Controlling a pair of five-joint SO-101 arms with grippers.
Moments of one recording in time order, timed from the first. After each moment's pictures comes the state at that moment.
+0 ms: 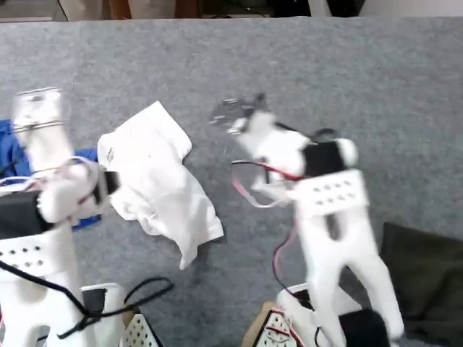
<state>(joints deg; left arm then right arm) -17.0 -48.1 20.2 95.0 -5.8 -21.0 -25.2 21.3 84.0 37.9</state>
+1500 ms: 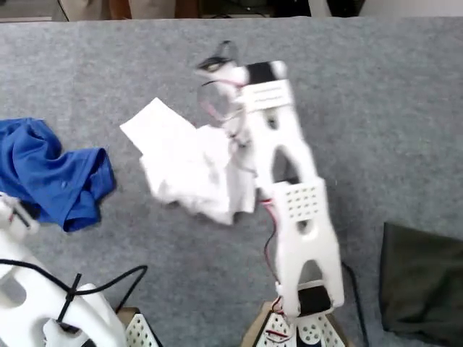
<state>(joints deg) -48.8 -48.1 36.2 86.5 -14.3 -12.0 56.6 -61.9 101.2 26.3</state>
